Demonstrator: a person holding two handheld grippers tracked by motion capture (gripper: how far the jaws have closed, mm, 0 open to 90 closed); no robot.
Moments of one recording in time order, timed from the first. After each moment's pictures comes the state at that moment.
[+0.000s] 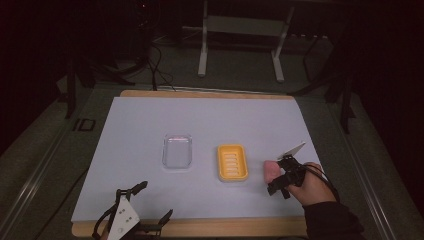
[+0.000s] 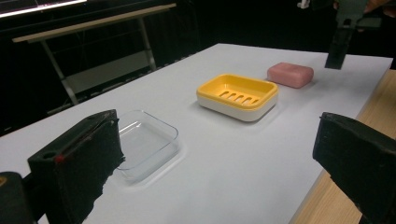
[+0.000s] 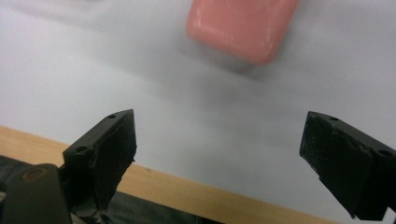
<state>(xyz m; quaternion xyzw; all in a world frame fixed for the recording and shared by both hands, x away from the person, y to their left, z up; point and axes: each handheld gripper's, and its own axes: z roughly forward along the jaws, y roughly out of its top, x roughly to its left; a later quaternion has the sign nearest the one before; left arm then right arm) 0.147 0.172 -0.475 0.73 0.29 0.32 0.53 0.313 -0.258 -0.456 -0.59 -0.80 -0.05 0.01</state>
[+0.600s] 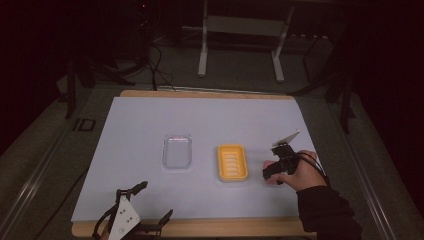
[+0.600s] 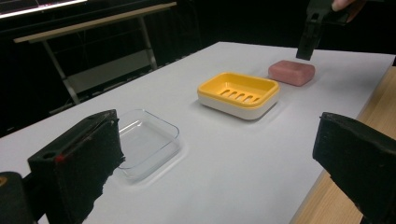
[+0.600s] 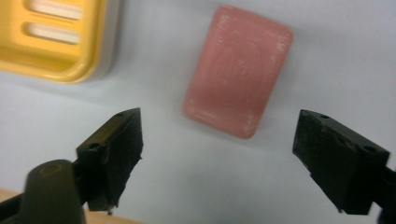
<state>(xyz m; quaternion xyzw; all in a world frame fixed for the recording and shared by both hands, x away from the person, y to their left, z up) 0.146 0.171 -0.475 0.73 0.28 0.32 0.53 0.342 -0.242 -0.448 -0.60 -0.80 -0.07 -0.04</state>
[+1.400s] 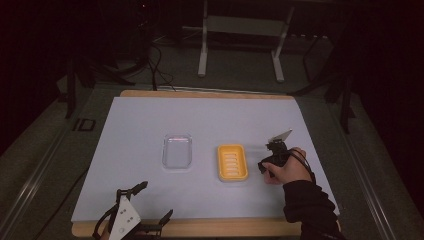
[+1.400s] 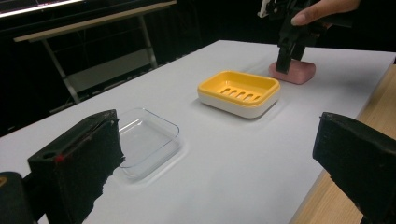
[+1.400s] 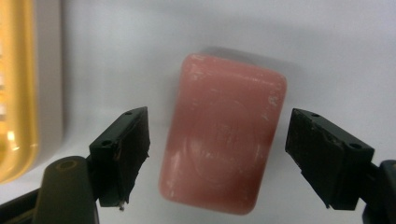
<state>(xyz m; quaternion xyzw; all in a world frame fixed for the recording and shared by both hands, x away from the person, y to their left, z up) 0.146 0.171 -0.475 0.74 0.29 0.32 0.52 0.374 -0.235 -0.482 -0.65 -0.76 -0.05 -0.08</state>
